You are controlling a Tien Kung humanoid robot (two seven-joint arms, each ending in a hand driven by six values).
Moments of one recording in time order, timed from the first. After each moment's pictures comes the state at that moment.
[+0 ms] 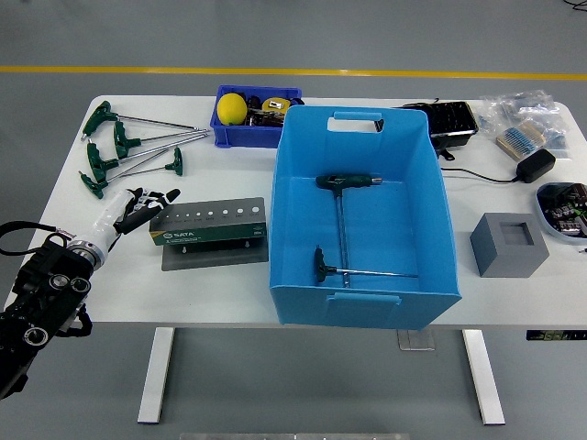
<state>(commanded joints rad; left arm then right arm) -0.39 0.22 -1.13 -0.87 1.44 0.09 -0.02 0.08 -0.19 0.03 0.19 0.25 -0.14 0.08</state>
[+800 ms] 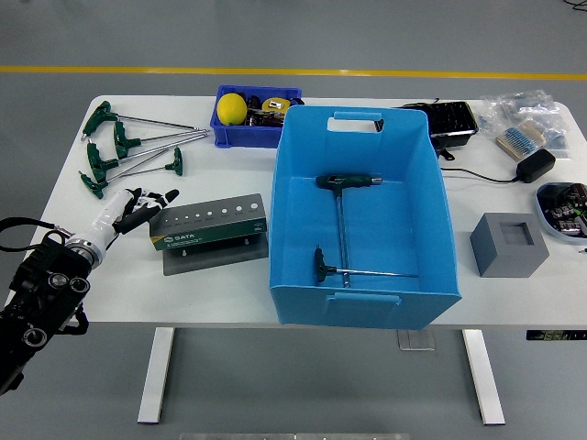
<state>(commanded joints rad) -0.39 0.23 -1.13 -0.89 1.49 0.08 0.00 0.08 -0.19 0.04 0.19 0.25 -0.14 0.08</state>
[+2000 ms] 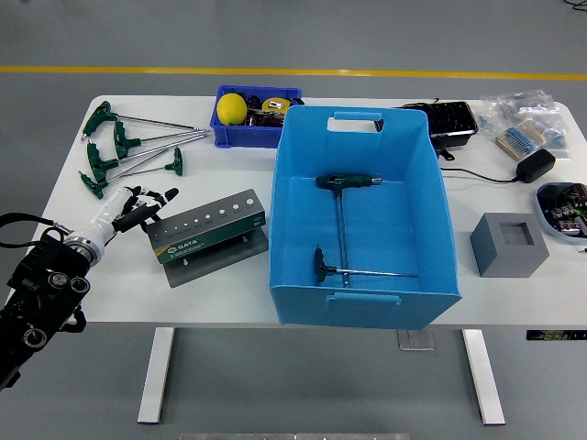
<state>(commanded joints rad) -0.39 0.24 -1.14 -0.90 1.54 0.12 0.00 0.07 -0.18 0.03 0.19 0.26 -0.15 0.08</state>
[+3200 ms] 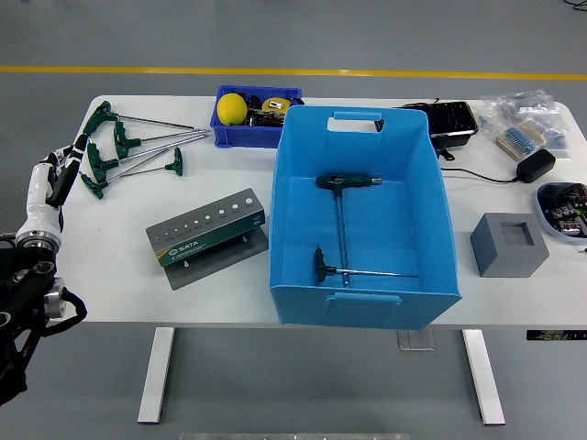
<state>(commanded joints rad) -0.35 0.25 -1.23 -0.91 0.92 0.38 -0.22 0.07 -0.18 0.04 0.19 0.24 -0.15 0.08</state>
